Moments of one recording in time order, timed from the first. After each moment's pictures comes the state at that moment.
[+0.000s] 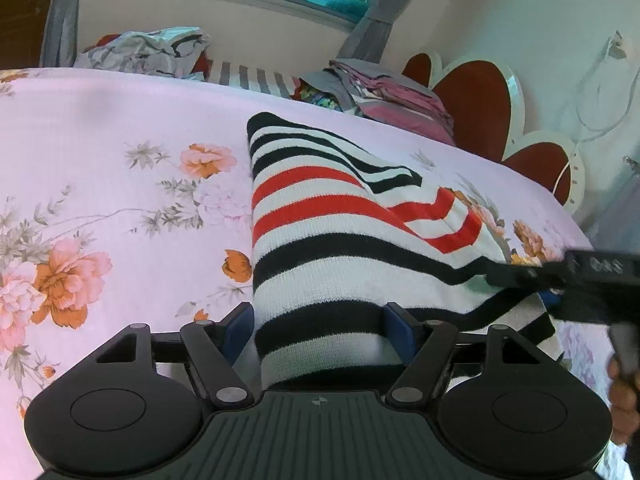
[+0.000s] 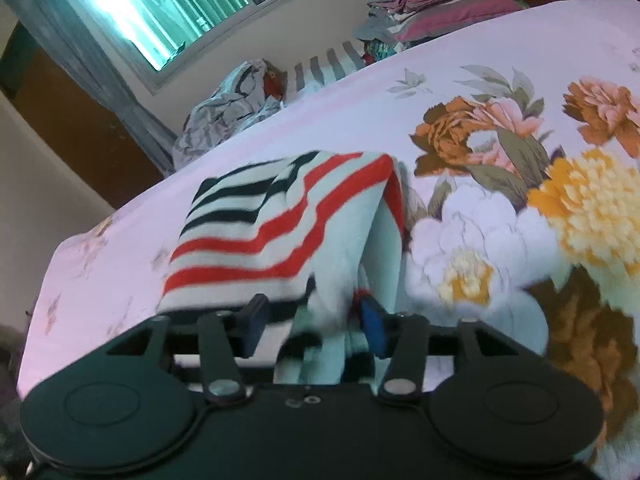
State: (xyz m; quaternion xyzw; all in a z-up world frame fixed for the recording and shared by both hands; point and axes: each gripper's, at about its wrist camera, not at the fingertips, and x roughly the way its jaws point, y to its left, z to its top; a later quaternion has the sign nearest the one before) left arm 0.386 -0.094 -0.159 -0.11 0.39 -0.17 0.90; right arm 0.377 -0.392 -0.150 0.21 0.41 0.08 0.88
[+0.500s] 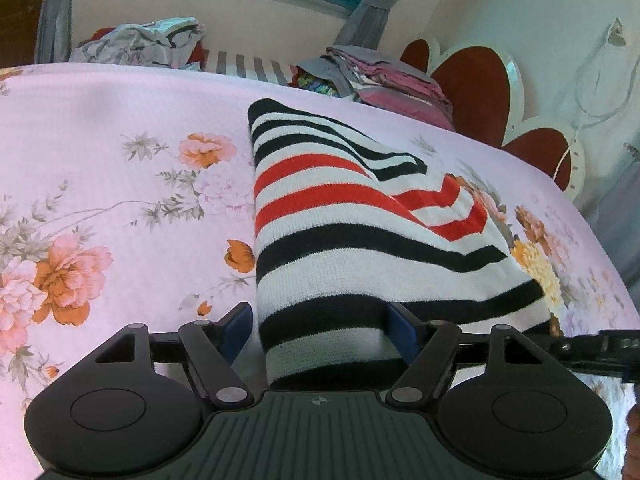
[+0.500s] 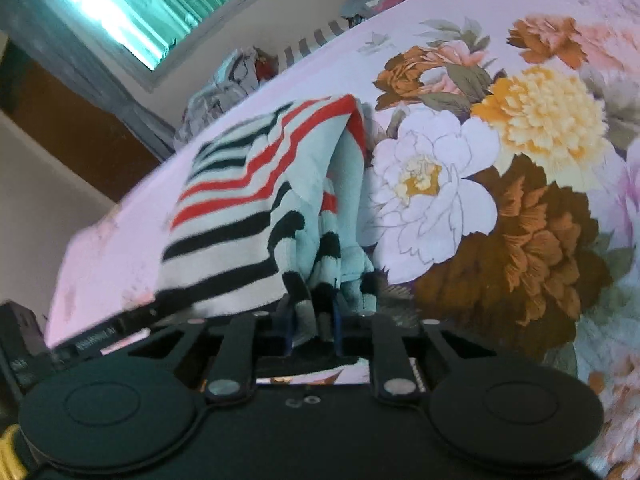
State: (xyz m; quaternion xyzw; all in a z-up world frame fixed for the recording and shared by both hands) left arm 0.390 -0.093 -0.160 -0.09 0.41 -0.18 0.89; right arm 0.328 -0.415 -0.173 0.28 0.43 0.07 0.86
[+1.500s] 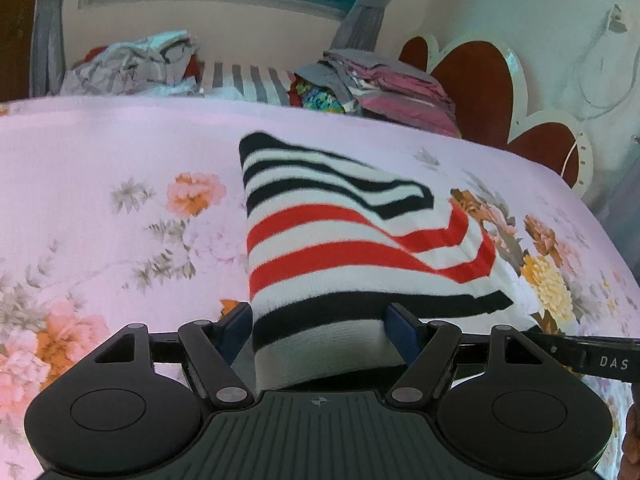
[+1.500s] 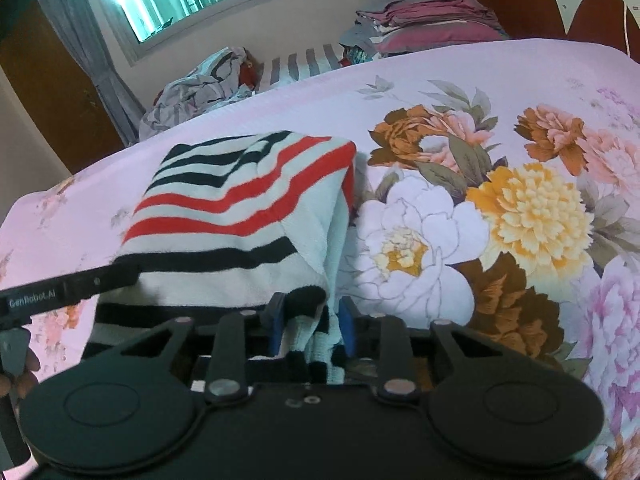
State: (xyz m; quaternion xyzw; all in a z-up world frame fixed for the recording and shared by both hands) left arm 0.423 -0.106 -0.141 -0.07 0.41 -0.17 0.89; right arm 0.359 -0.386 -0.154 0.12 0.42 0.02 0.90
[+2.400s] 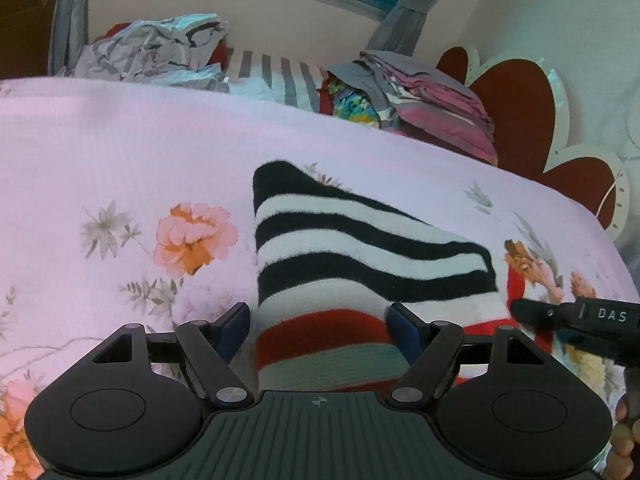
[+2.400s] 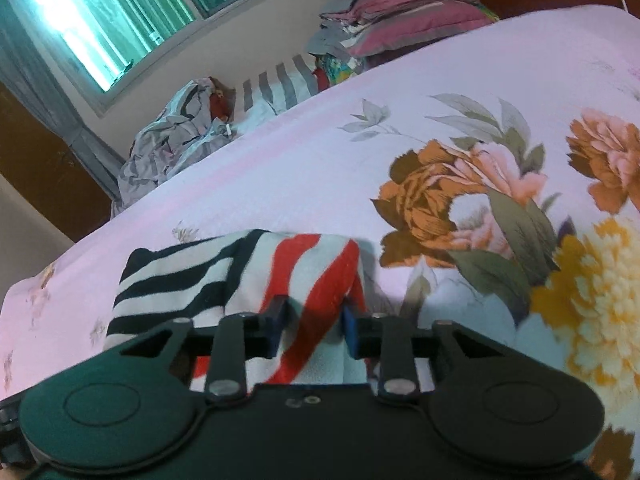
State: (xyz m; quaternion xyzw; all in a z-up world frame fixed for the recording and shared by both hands) left arm 0.511 -0.116 -0.164 -0.11 0.42 -0.13 0.89; right arm 0.478 -0.403 -0.164 0.20 0.40 0.01 0.90
